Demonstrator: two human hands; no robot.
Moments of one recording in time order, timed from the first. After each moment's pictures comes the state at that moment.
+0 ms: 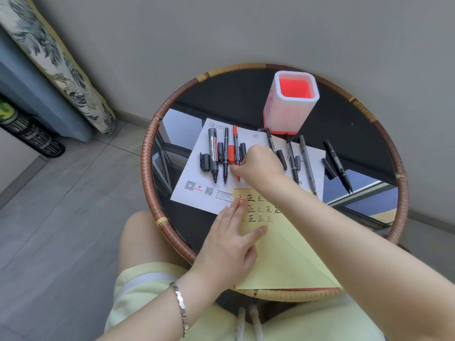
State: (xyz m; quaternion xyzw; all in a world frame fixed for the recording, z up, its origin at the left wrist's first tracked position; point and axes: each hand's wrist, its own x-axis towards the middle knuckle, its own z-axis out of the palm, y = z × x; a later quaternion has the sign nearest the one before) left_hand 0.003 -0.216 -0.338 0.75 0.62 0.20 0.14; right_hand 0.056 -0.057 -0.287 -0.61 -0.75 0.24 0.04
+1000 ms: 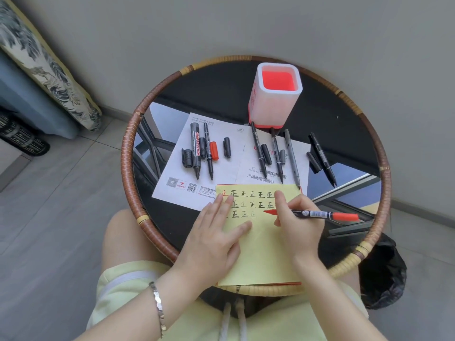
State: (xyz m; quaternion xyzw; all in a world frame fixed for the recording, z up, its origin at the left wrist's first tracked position) left_hand 0.002 -0.216 -0.332 0.76 0.62 0.16 0.13; right_hand 0.150 -0.153 -0.303 -0.62 -0.46 0.41 0.49
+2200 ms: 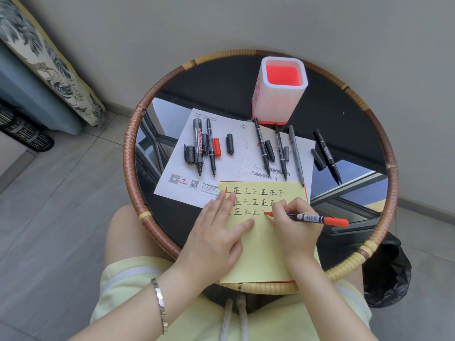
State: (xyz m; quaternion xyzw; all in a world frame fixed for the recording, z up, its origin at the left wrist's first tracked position) left_hand 0.003 -0.217 -0.332 0.76 0.62 0.15 0.13; right_hand 0.148 -0.154 -0.329 -0.62 -0.50 0.35 0.49
